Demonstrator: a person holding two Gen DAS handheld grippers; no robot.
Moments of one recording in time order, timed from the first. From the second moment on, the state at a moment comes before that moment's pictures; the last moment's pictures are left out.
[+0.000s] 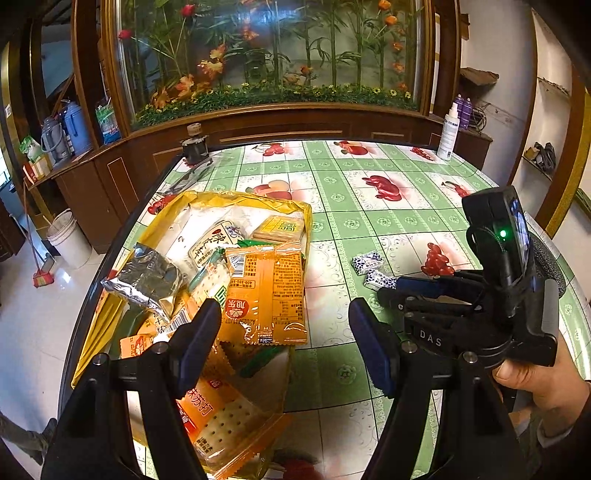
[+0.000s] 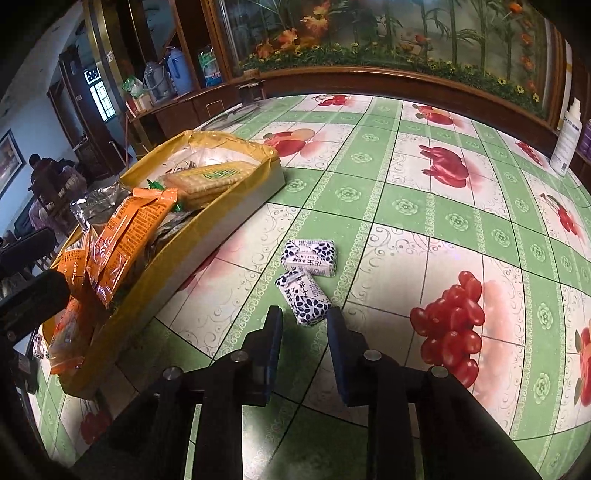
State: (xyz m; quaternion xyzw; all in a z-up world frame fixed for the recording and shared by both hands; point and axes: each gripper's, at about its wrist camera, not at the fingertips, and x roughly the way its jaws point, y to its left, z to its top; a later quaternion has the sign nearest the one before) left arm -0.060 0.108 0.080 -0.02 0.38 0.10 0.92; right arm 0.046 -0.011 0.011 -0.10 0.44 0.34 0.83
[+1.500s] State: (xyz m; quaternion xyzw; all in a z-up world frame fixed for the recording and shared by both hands) left arm -0.049 0.080 0.067 -0.04 0.40 0.04 0.91; right arm 0.075 0.005 0.022 -0.18 0.40 0.42 0.80
